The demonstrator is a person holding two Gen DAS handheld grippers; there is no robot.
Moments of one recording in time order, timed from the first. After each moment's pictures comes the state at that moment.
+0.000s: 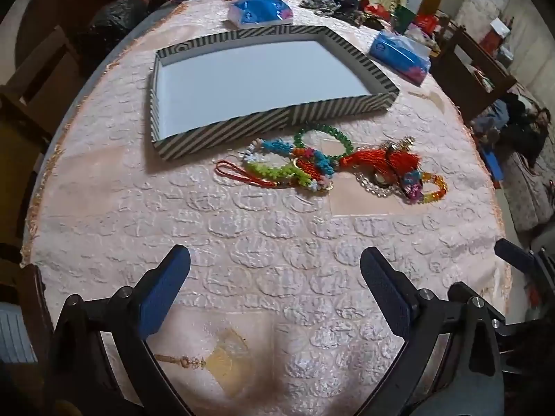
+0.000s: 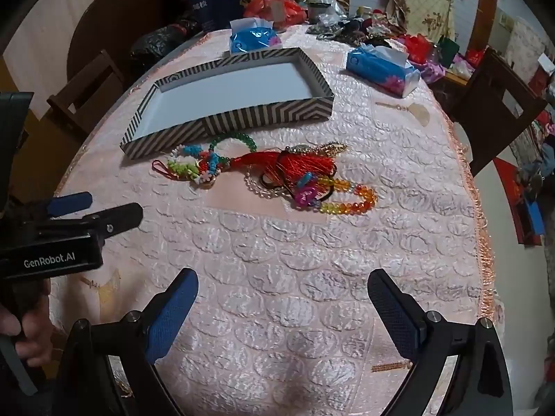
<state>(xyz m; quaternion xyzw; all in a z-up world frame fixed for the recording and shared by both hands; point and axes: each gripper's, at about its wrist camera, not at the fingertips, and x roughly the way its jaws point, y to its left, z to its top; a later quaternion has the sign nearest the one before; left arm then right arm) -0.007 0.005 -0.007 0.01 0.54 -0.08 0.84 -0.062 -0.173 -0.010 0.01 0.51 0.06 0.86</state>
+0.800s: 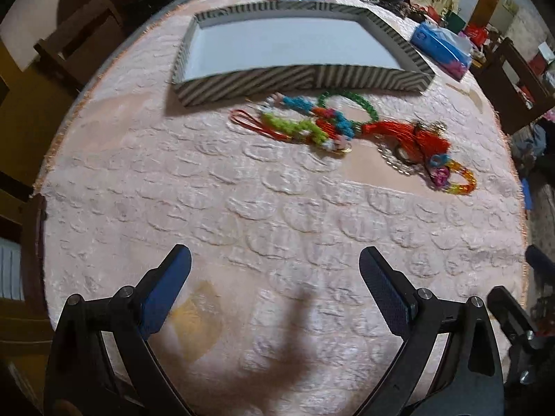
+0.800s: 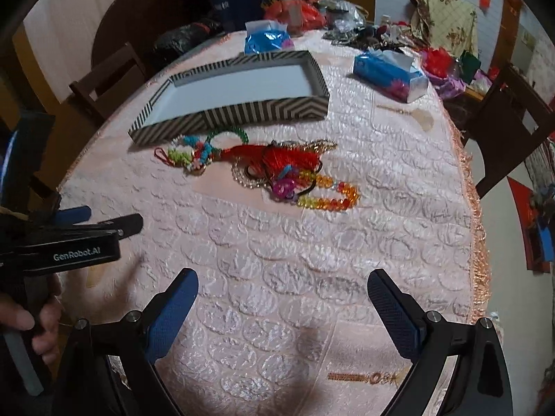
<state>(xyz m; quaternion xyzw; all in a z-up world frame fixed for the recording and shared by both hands) -0.037 -0.020 -0.033 -0.01 0.57 0.02 0.82 -0.072 -0.213 -0.017 0.00 0.49 0.11 0.86</state>
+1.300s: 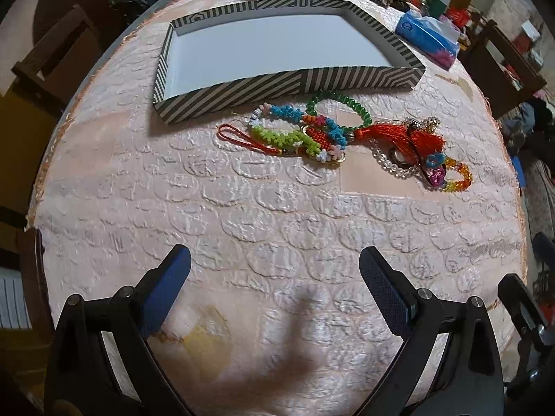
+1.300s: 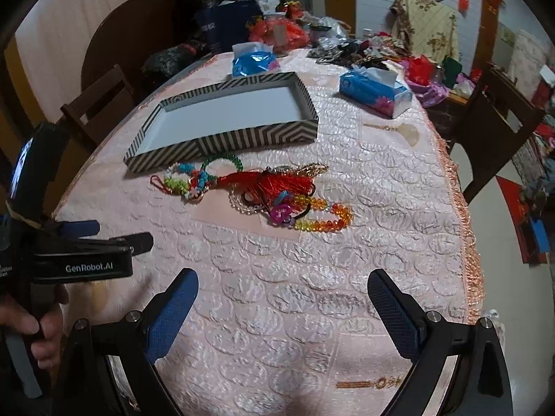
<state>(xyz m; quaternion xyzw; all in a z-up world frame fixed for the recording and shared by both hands) -0.013 -0.007 -0.029 0.02 0.57 -0.03 0.82 -0.072 -0.204 0.000 0.01 0.46 0.07 0.88</state>
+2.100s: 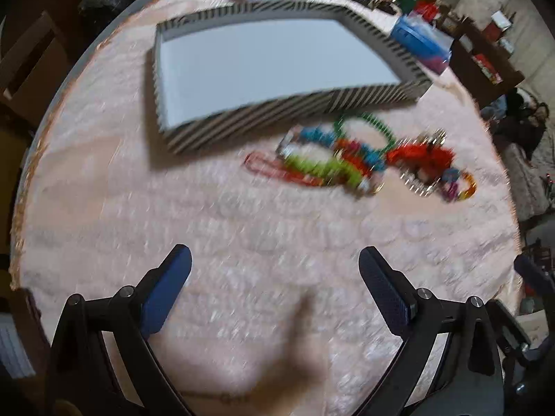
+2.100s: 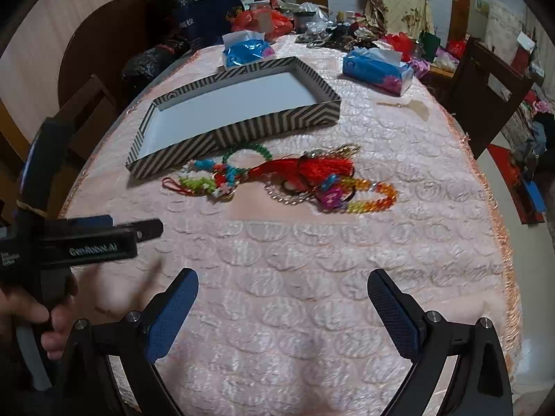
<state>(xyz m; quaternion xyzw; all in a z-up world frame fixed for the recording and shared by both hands) 0.036 0.036 -0.040 0.01 0.56 -0.11 0.82 -0.065 -0.148 -0.011 0.06 0.49 0.02 0.87</state>
